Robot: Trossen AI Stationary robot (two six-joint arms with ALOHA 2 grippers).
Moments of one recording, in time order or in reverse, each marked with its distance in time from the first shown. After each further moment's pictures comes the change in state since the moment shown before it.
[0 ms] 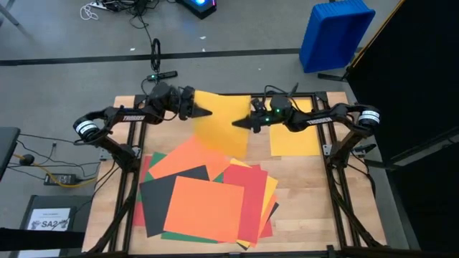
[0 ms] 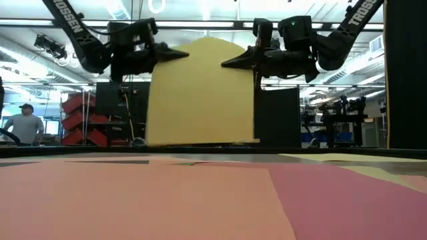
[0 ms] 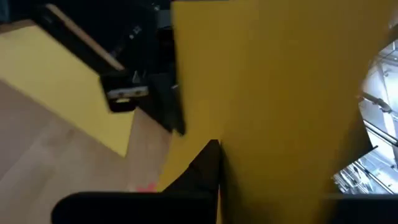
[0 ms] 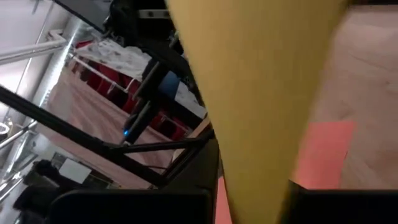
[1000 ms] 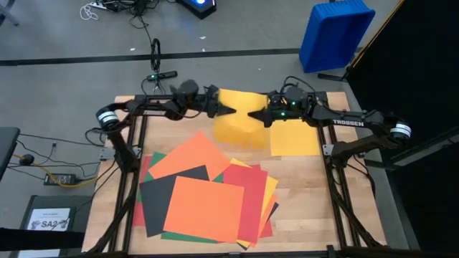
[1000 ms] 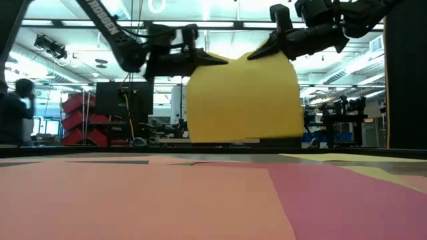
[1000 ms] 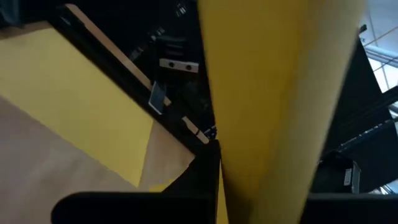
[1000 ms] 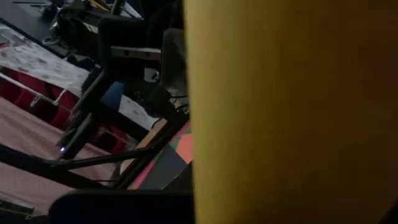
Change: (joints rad) left arm -0.167 0.264 0.313 -0.164 -0.223 0.053; right arm -0.039 -0.379 0.000 -0.575 0.201 -0.163
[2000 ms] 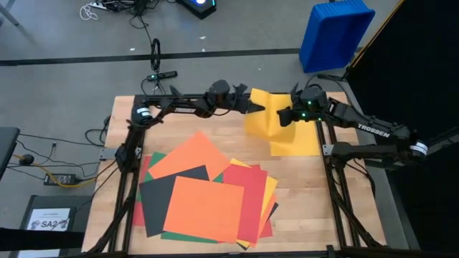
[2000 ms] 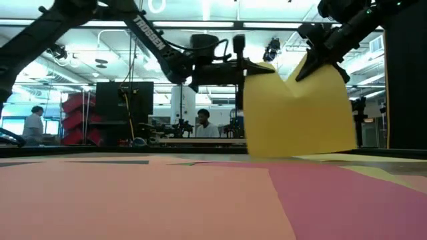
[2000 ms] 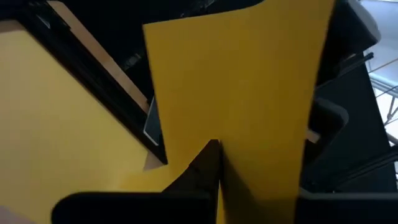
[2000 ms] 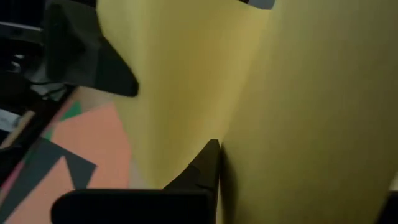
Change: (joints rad) left arm -0.112 0.387 0.485 -0.049 -0.135 -0.116; right arm -0.098 -0.316 0.001 -0.694 0.320 -0.137
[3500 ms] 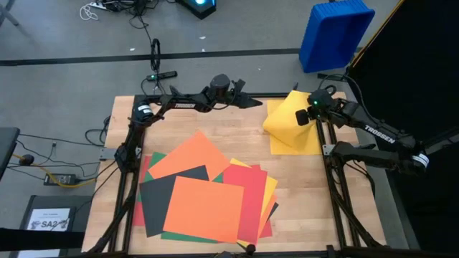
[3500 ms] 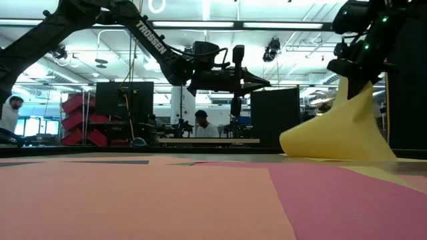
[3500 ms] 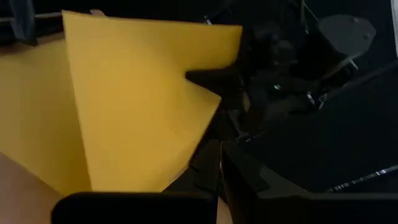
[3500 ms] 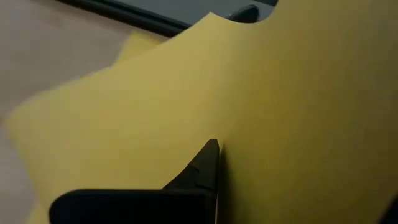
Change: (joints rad) left arm 0.059 0.019 0.035 -0.116 0.028 0.069; right arm -0.152 -0.090 0.000 -0.441 0.428 -0.168
